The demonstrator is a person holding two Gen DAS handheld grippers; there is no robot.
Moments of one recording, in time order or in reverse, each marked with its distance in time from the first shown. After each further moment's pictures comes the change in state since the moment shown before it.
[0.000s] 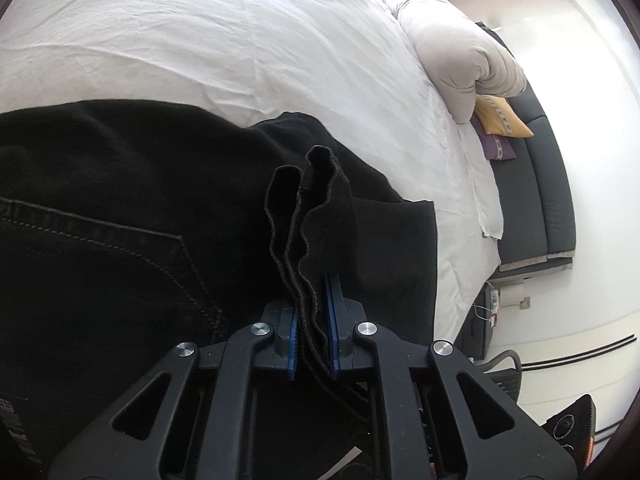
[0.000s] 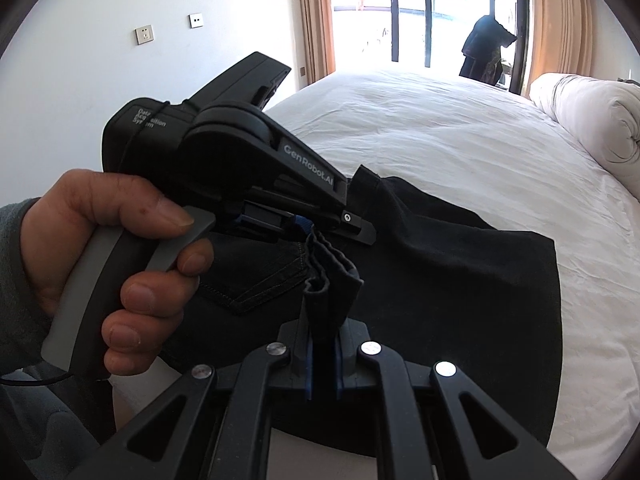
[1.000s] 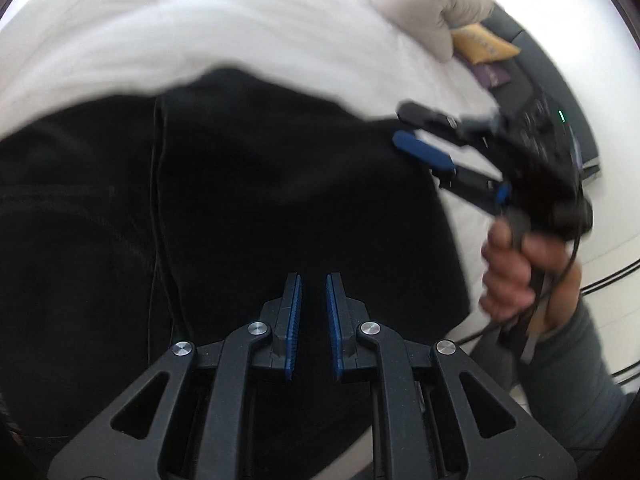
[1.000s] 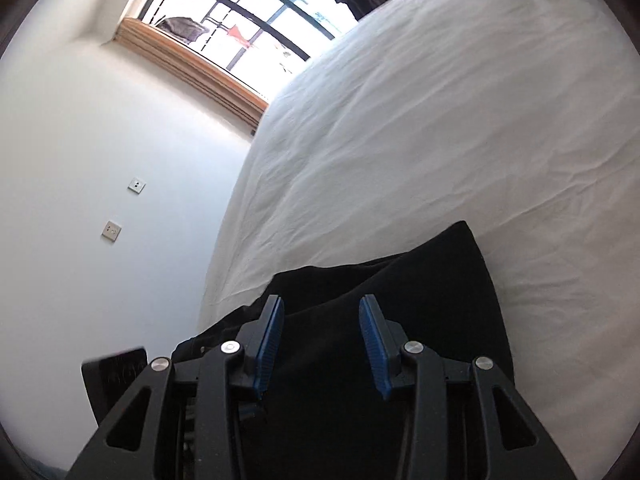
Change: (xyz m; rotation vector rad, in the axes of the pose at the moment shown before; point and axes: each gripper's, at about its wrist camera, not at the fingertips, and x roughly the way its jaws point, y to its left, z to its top) left arm 0.034 -0.050 -0.048 0.292 0.042 0.144; right arm 0.049 -0.265 0.019 0.738 -0.048 0.321
